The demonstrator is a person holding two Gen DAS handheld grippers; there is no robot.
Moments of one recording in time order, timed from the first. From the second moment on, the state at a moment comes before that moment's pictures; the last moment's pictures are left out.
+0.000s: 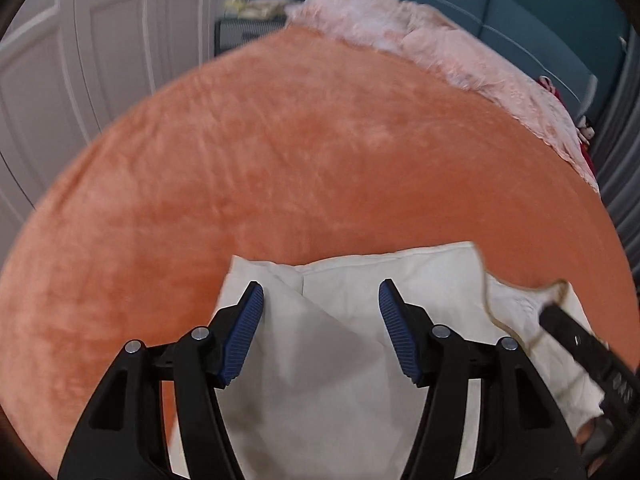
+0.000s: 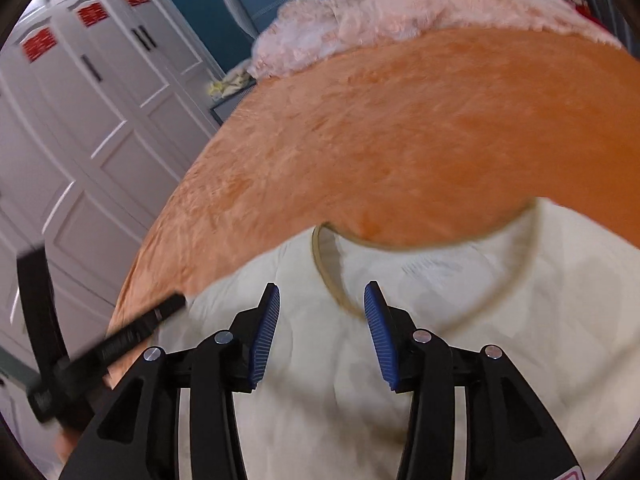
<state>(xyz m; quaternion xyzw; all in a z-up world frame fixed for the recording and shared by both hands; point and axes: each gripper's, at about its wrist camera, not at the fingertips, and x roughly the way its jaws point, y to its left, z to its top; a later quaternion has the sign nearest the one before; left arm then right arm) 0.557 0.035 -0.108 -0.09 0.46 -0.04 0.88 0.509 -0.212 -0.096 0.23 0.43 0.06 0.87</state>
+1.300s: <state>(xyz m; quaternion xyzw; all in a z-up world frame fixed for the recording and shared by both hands) 0.527 -0.004 -0.106 0.00 0.40 -0.03 0.92 0.443 -0.333 -0.099 0.26 0.34 -0.10 0.90</state>
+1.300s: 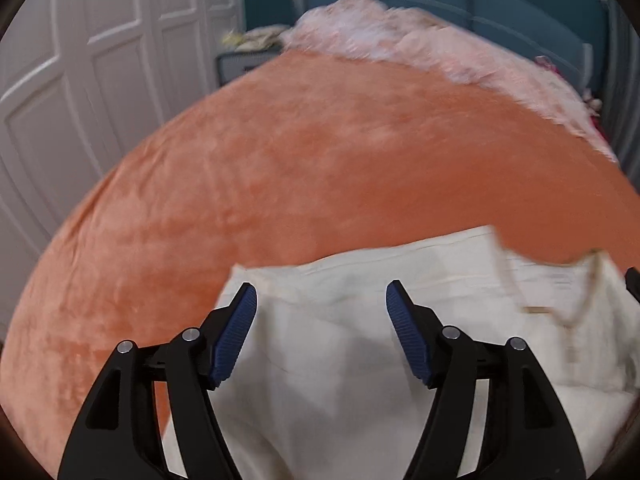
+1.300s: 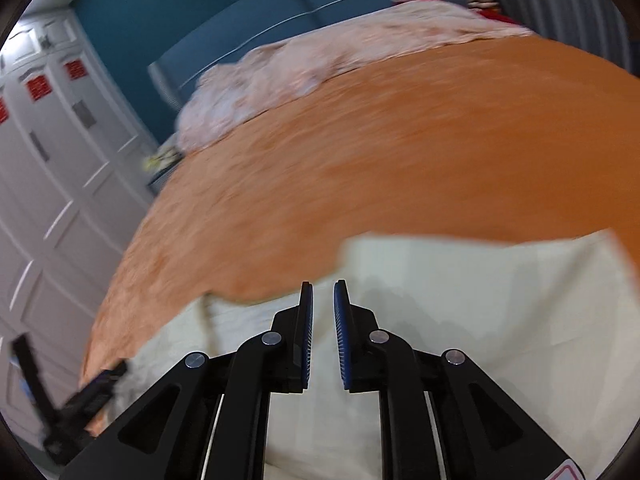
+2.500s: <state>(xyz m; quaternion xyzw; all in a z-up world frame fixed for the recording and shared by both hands) 0.536 -0.244 -0.160 0.08 0.47 -0.19 0.86 0.429 -0.412 -0.156 0.21 0.41 -0.15 0.88</state>
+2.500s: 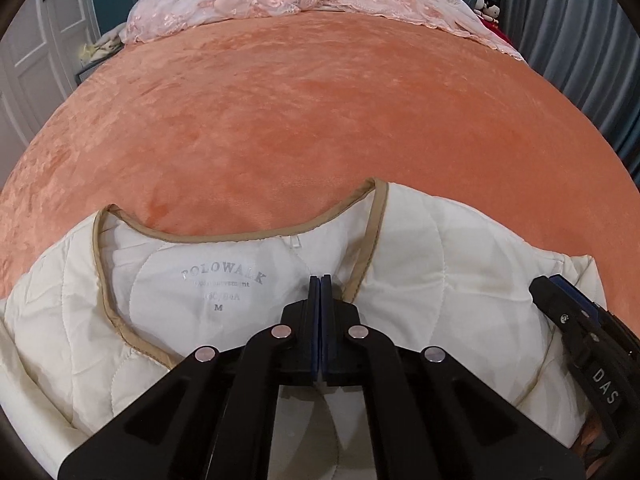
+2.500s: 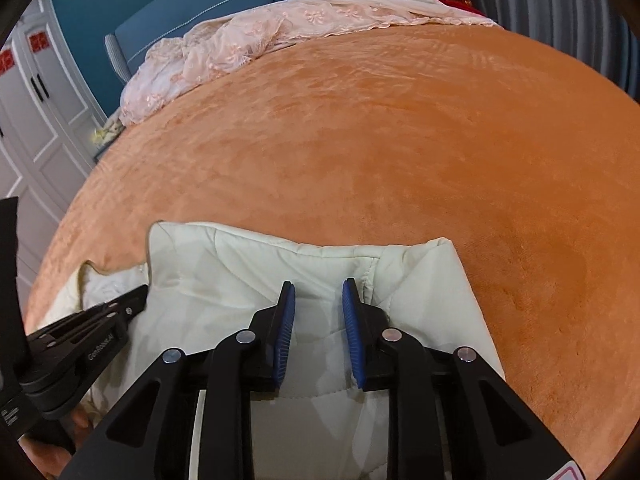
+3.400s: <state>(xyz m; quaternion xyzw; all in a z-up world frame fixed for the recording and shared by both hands) 0.528 -0.111 -0.136 0.11 0.46 -0.09 0.88 0.473 -0.228 -0.083 0.01 0.49 -0.02 0.87</state>
